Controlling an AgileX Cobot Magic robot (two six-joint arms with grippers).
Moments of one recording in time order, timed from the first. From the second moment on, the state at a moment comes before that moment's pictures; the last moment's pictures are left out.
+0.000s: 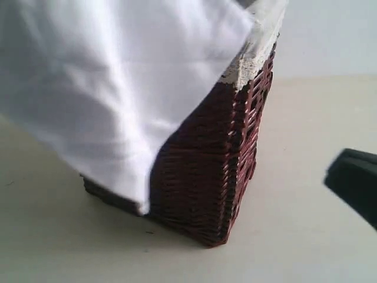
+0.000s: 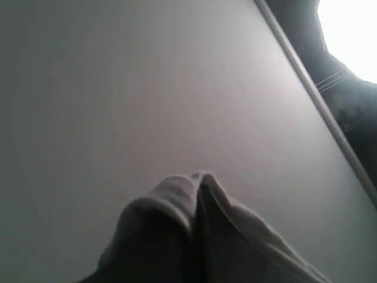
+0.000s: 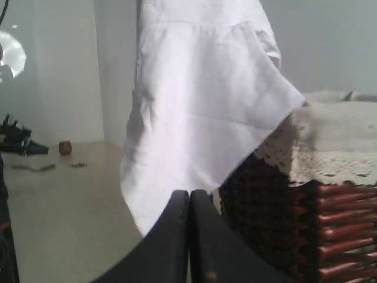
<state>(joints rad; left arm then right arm) 0.14 1.50 -2.48 1.76 -0.90 -2.08 0.85 0.40 -0.16 -0.51 -0.38 0.56</state>
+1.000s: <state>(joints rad) 0.58 1.58 -2.48 1.77 -1.22 -2.11 0.86 1.48 -0.64 0.60 -0.60 -0.59</state>
